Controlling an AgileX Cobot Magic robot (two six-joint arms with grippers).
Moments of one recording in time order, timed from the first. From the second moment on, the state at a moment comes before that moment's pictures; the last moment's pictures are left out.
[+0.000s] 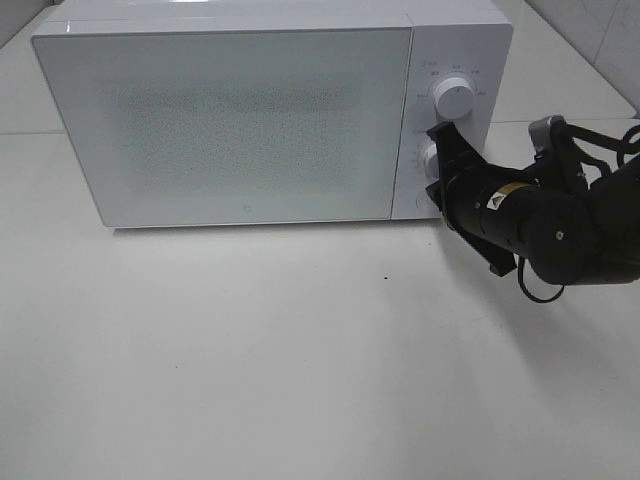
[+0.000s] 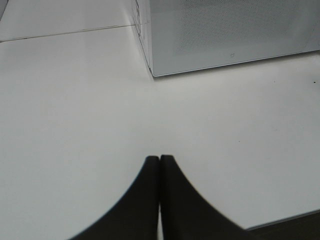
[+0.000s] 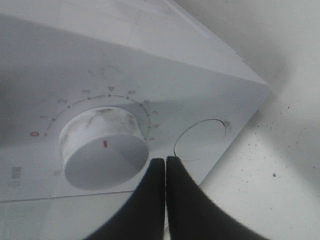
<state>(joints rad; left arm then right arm) -0.26 0.00 -0.50 0.03 1.05 0.00 0.43 1.93 -0.69 0.26 -0.75 1.02</state>
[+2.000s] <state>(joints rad) -0.26 0.00 -0.50 0.03 1.05 0.00 0.43 2.08 -0.86 0.40 -0.62 0.98</state>
